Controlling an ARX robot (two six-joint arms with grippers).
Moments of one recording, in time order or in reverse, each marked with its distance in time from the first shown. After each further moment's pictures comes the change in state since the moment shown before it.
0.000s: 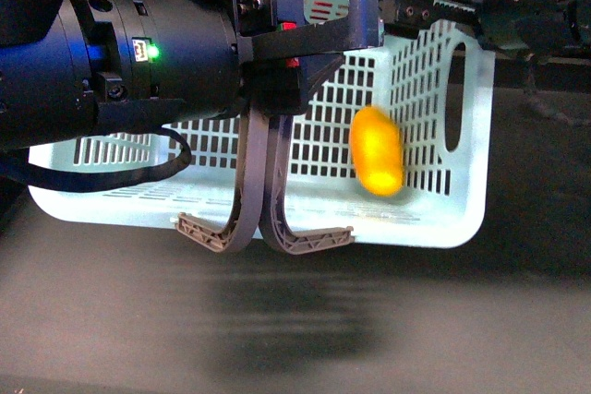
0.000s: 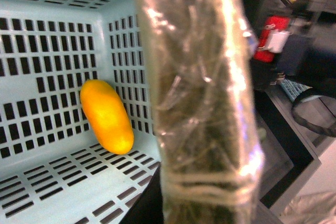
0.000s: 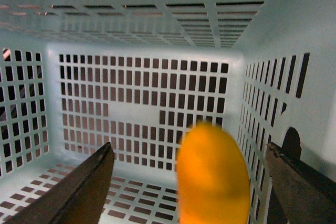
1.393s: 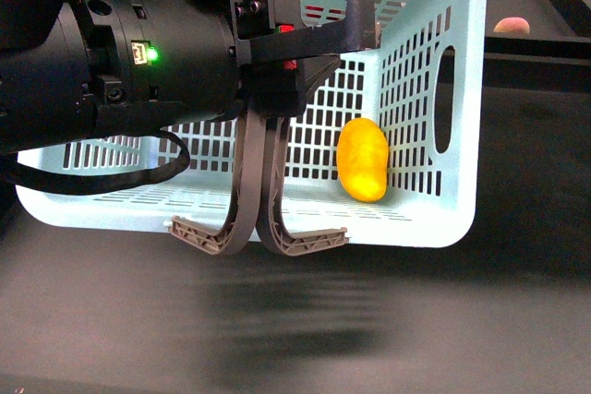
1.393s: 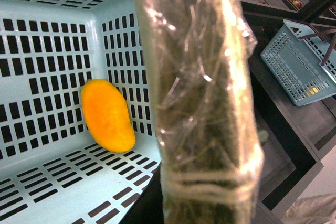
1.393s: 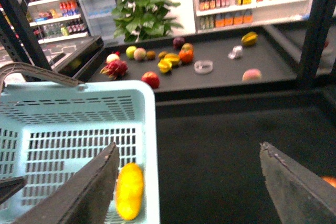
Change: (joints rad) left arm 0.001 0.000 -0.003 -0.001 -0.002 -0.002; right arm -0.042 -1.246 -0.679 -0.210 0.340 -0.126
